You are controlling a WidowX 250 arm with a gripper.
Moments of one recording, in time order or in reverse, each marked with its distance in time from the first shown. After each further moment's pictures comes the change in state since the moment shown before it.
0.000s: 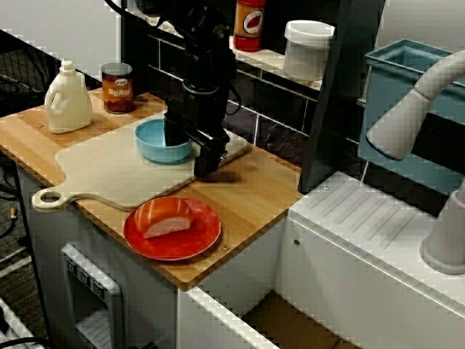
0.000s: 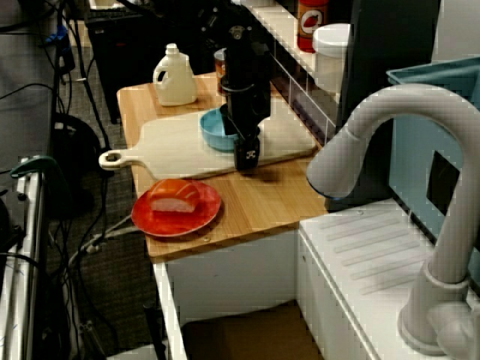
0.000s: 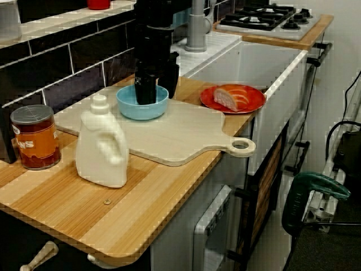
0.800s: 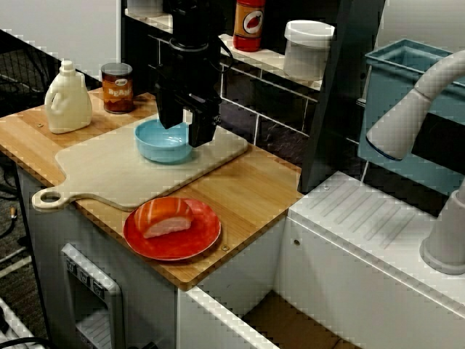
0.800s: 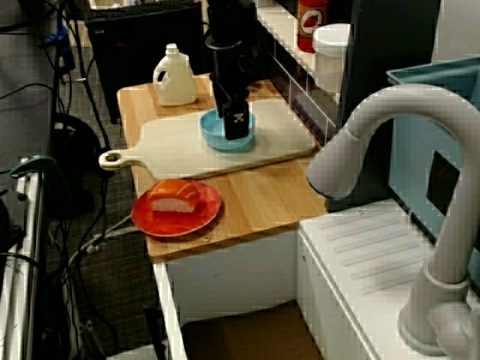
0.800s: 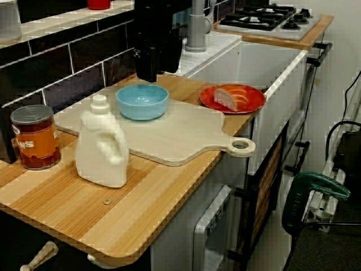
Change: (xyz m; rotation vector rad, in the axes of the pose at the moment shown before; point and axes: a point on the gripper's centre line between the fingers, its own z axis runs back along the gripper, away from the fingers) arm -0.005 0.015 0.043 -0.042 -0.031 -0.019
